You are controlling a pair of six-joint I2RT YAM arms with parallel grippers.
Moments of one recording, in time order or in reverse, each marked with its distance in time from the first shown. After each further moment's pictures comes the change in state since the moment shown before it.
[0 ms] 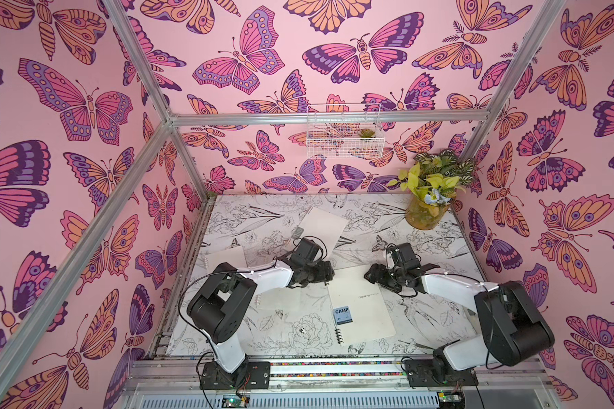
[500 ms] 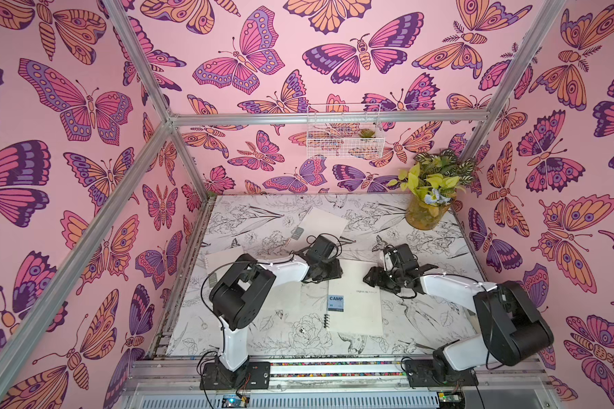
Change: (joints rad) left arm -0.049 0.202 0.239 -0.014 -0.023 -0.038; right arm 0.010 0.048 0.032 0.007 -0.023 -0.046
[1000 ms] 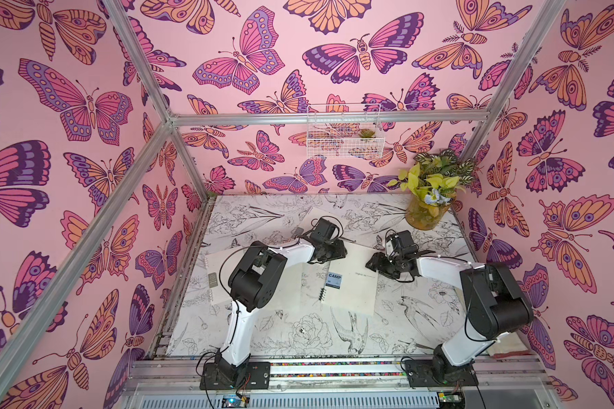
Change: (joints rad) left arm 0.078 0.189 0.257 0.000 0.061 0.070; right arm -0.090 0.153 0.154 -0.003 -0.016 -0.012
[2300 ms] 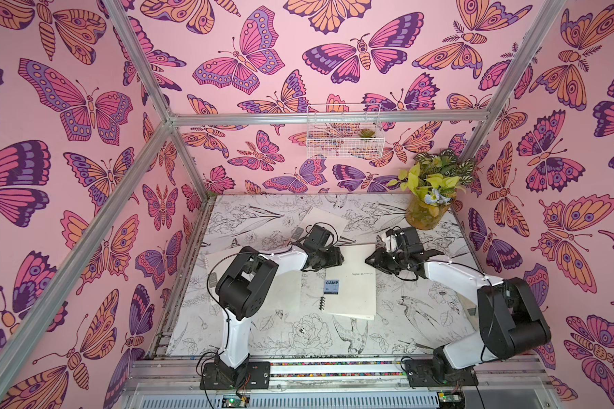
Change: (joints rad) left arm -0.003 -0.136 -0.185 0.031 0.009 -0.007; right arm 0.016 -0.150 0.003 -0.017 -0.114 0.037
